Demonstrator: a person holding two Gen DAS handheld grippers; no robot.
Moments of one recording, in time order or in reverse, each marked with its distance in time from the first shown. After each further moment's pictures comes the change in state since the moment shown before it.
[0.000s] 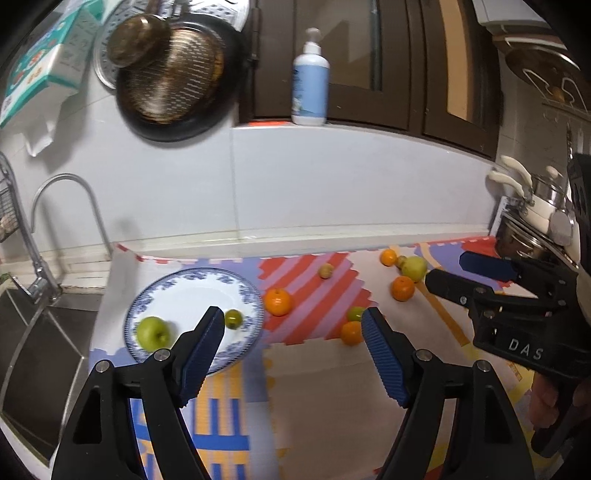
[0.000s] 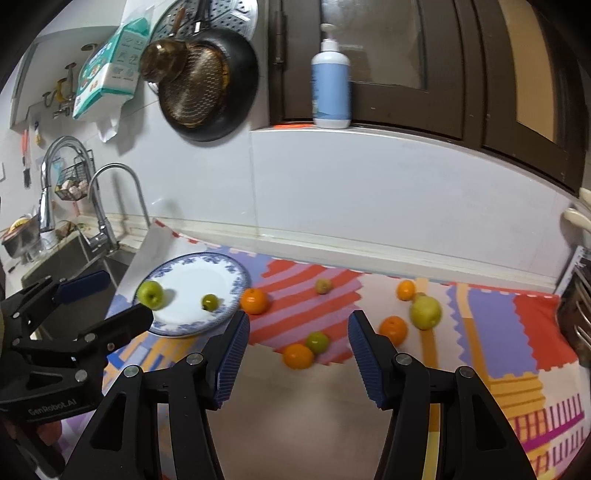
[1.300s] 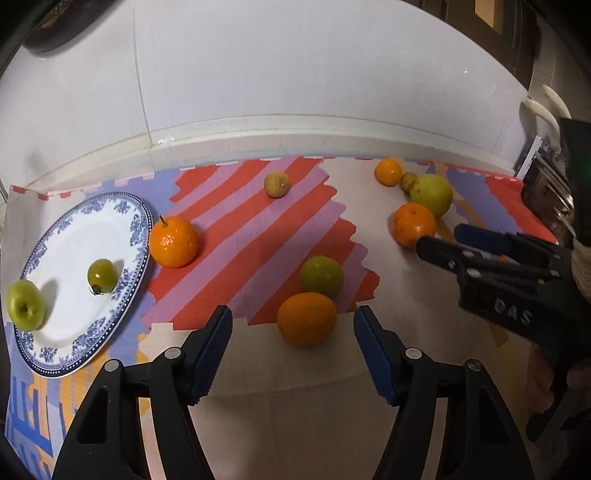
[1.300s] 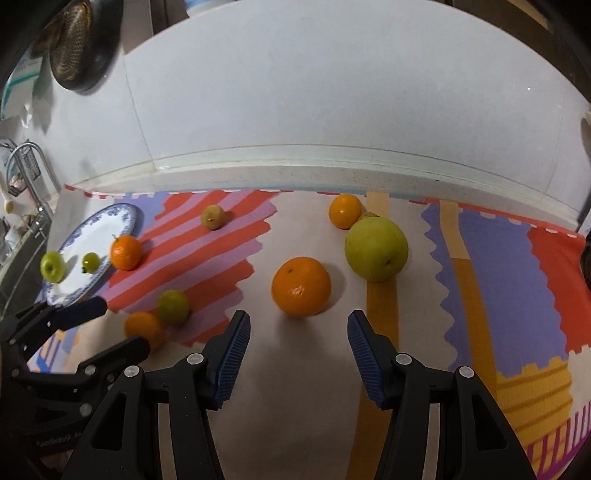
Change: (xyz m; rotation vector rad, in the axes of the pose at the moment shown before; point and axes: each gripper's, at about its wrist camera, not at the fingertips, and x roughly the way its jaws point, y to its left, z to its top) left arm 0.168 -0.063 -0.027 -0.024 0.332 -0.030; right arm 0.142 -0.116 -0.040 0.092 0.253 -0.019
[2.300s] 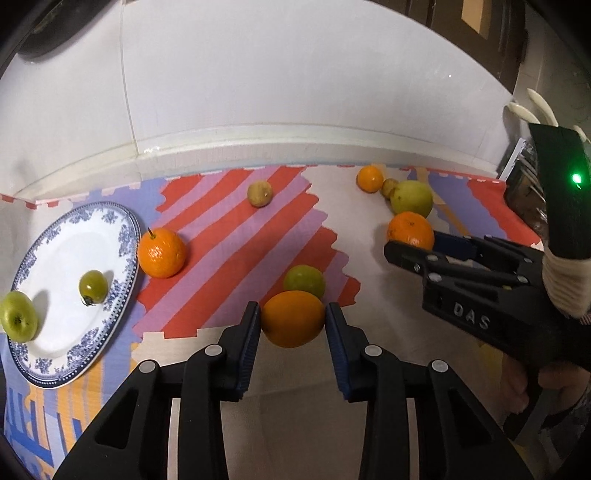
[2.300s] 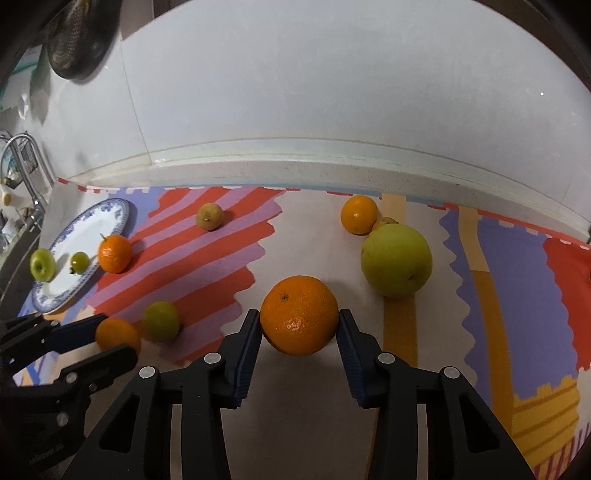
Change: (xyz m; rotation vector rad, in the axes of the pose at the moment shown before) left arm -0.013 -0.003 0.006 0.019 -0.024 -0.071; right arm 0.009 0.010 0.003 -0.010 -0.010 0.015
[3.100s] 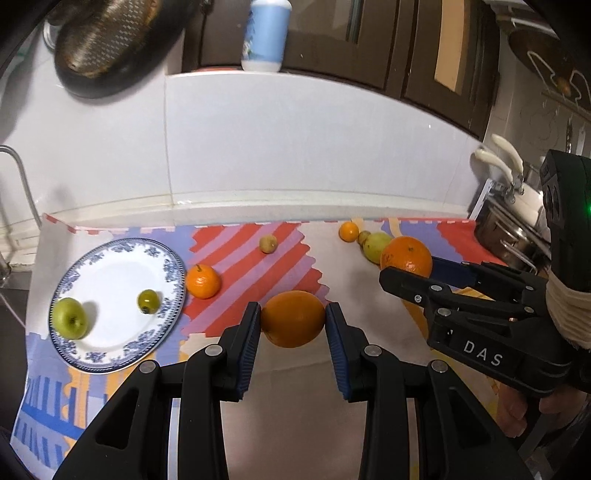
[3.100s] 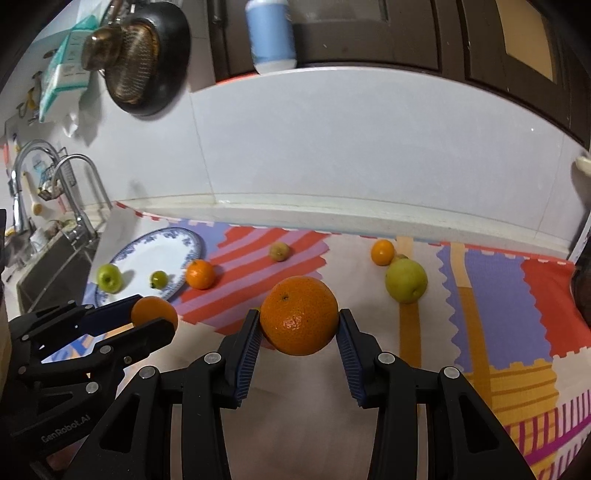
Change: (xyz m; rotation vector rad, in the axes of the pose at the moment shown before) left arm -0.098 0.010 -0.010 -0.023 -0.177 -0.017; right arm -0.103 0.051 -0.004 -0.025 -0.127 0.047
